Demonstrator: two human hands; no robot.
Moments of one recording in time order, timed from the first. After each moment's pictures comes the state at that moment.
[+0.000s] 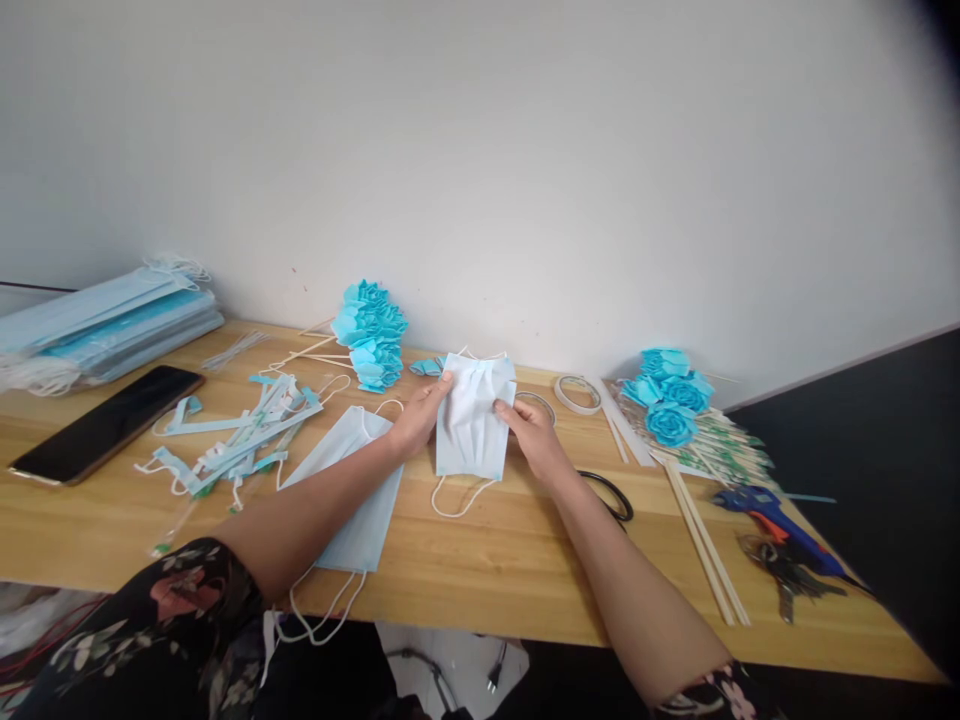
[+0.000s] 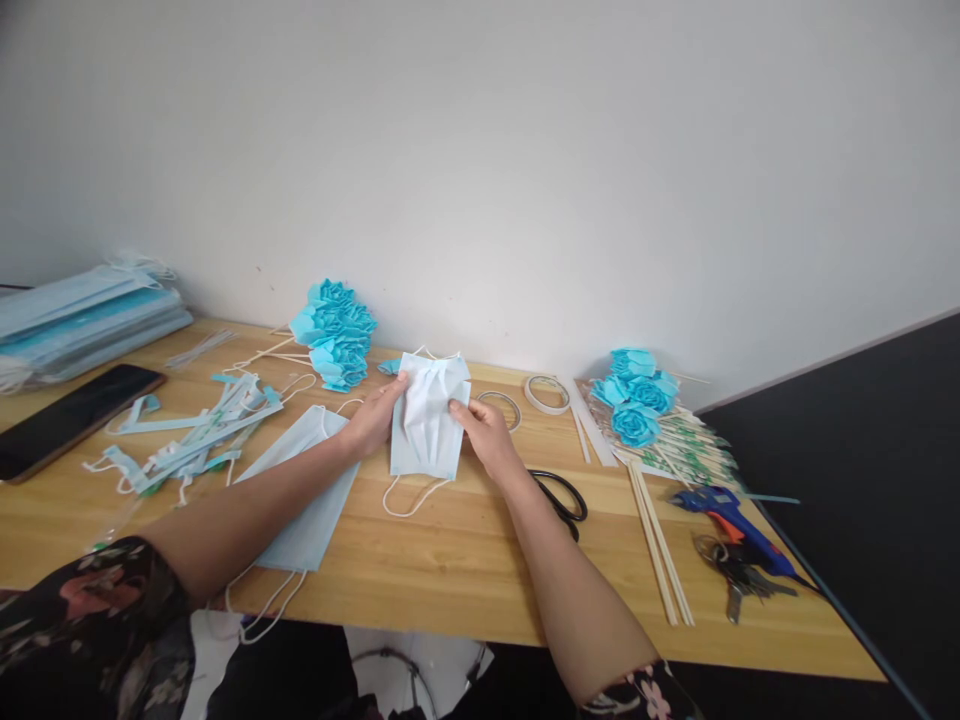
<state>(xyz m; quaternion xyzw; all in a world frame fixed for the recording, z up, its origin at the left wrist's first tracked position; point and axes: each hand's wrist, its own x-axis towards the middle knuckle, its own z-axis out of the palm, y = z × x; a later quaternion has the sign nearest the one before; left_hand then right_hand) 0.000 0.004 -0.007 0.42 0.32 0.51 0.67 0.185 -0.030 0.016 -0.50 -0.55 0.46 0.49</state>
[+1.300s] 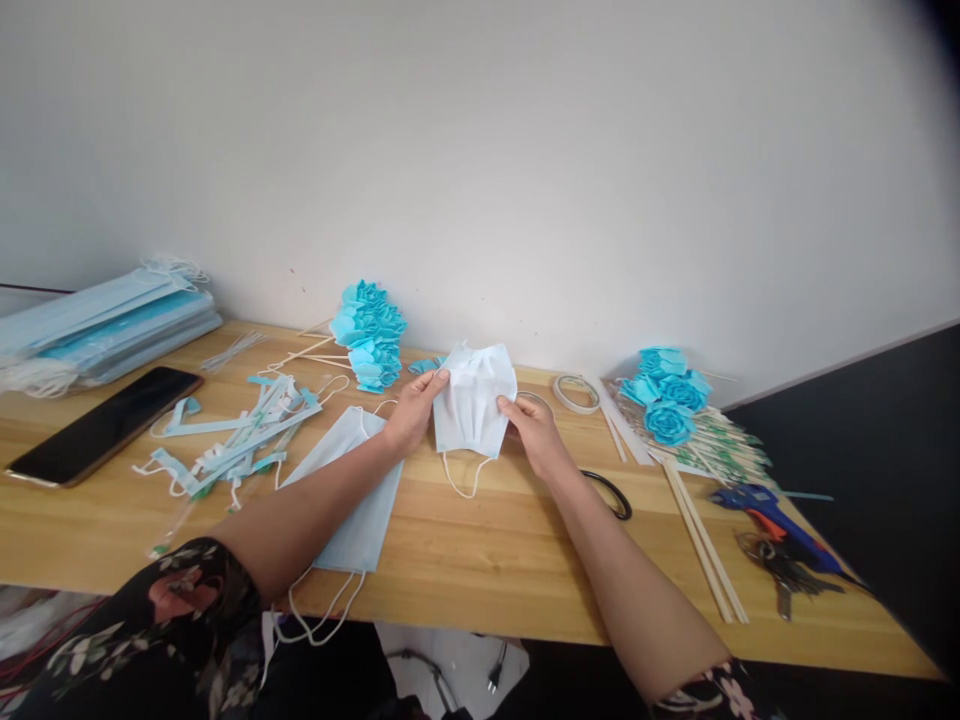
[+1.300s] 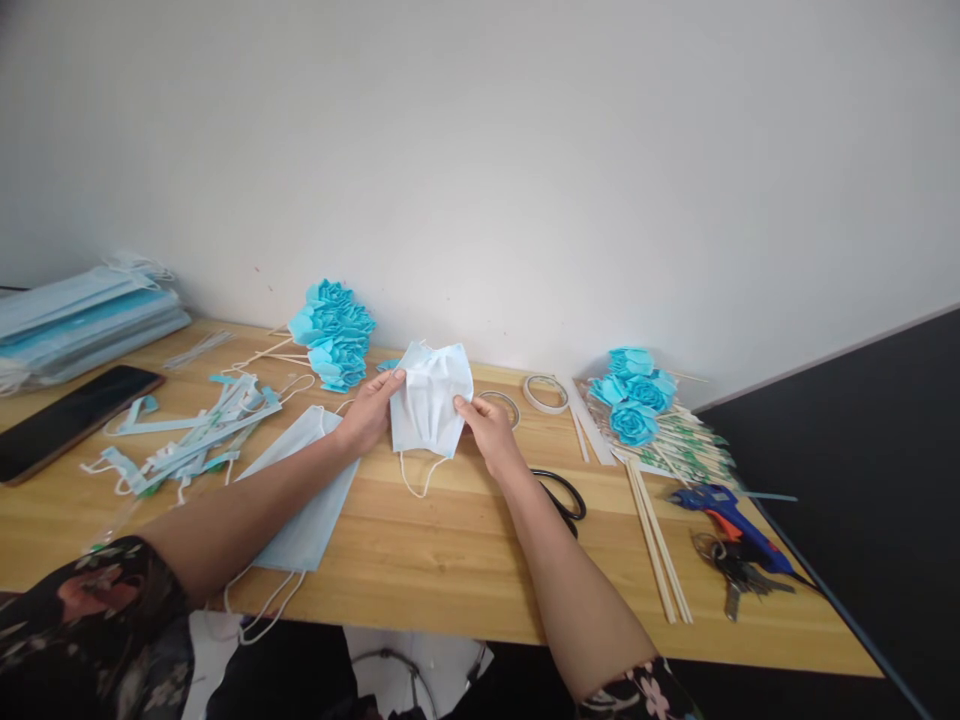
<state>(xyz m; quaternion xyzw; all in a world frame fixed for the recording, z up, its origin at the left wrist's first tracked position) -0.002 0.007 -0.002 0.39 0.32 0.58 0.64 0.189 -0.026 0.013 -0.50 -0.49 0.50 0.52</state>
